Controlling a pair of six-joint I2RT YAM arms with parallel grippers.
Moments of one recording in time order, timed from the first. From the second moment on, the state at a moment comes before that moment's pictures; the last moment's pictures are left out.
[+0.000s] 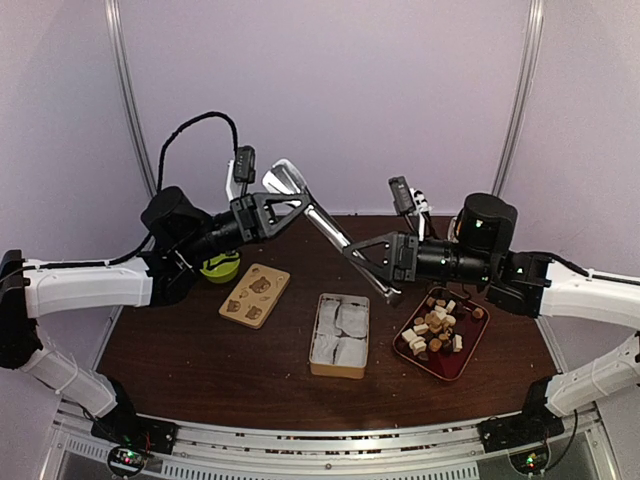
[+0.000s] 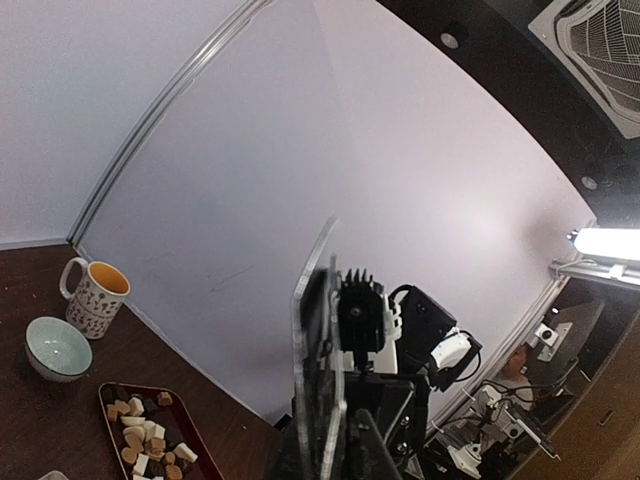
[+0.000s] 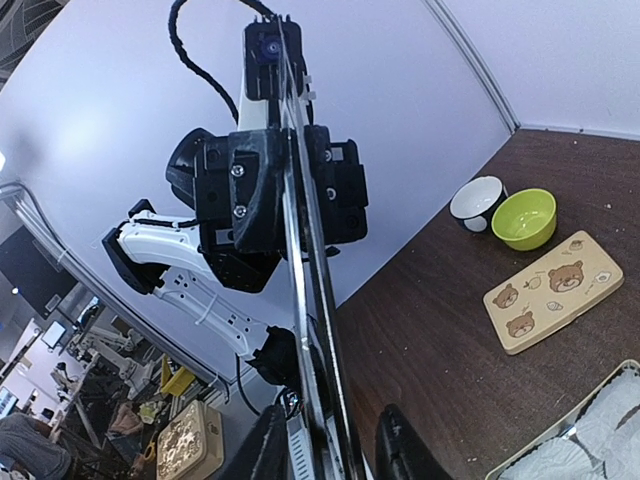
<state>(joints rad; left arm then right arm) -0.80 1.40 0.91 0.87 0.53 -0.91 0.93 1.19 0.91 0.25 -0.41 0.68</state>
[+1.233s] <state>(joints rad) -0.80 1.41 0.93 0.87 0.58 -0.97 0.94 1.18 0.94 0.15 -0.47 0.57</state>
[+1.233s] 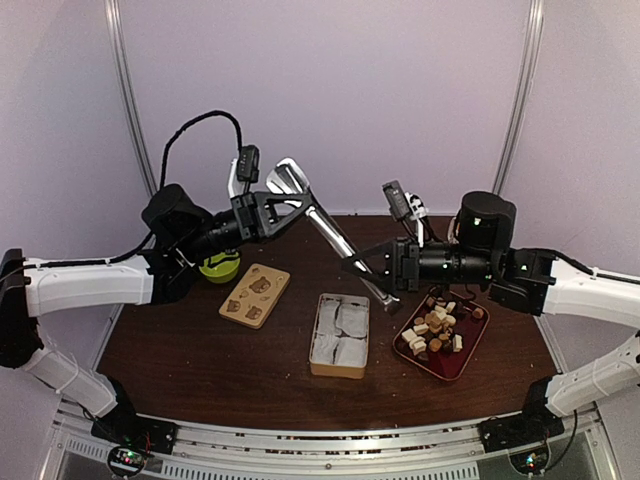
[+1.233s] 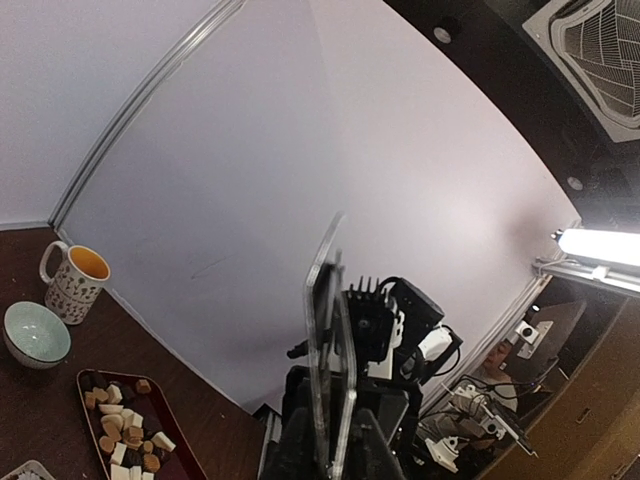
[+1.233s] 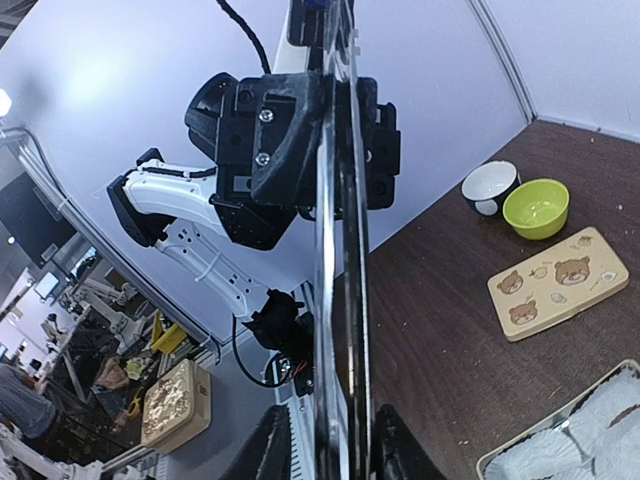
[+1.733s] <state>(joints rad) -0.80 1.42 0.93 0.87 0.58 -0.97 0.94 1.18 0.94 0.13 -0.47 0.55</state>
